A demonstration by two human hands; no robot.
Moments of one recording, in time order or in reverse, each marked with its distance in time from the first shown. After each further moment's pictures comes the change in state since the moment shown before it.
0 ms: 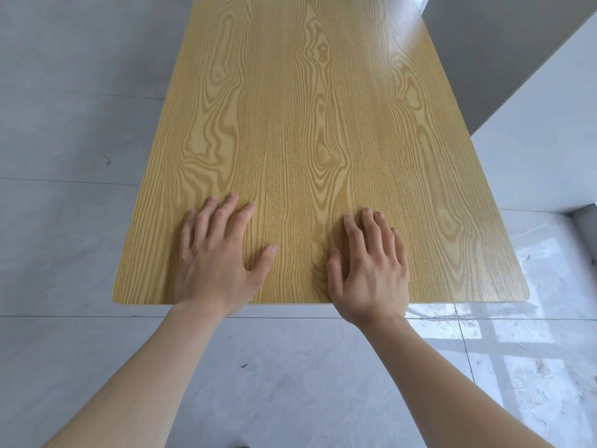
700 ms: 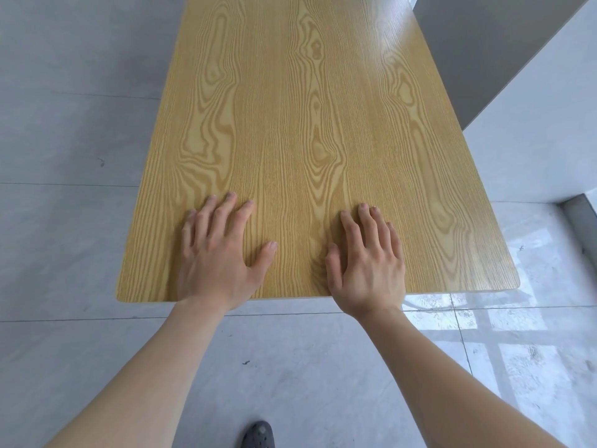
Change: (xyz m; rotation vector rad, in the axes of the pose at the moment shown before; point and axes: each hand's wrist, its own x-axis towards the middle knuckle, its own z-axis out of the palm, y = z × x) left_hand 0.006 -0.006 -0.001 0.005 -0.014 0.012; right_hand 0.005 -0.005 0.000 0.017 -0.053 0.018
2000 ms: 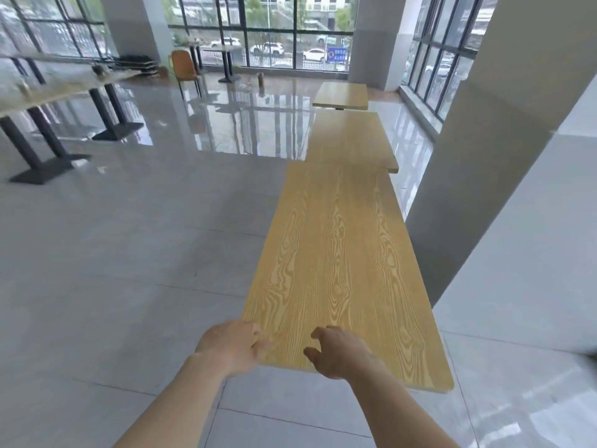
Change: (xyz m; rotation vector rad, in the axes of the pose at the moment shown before) left_hand -0.102 0.029 -0.298 0.094 -0.482 -0.169; right_hand -0.013 -0.121 -0.274 -0.014 -0.755 -0.230
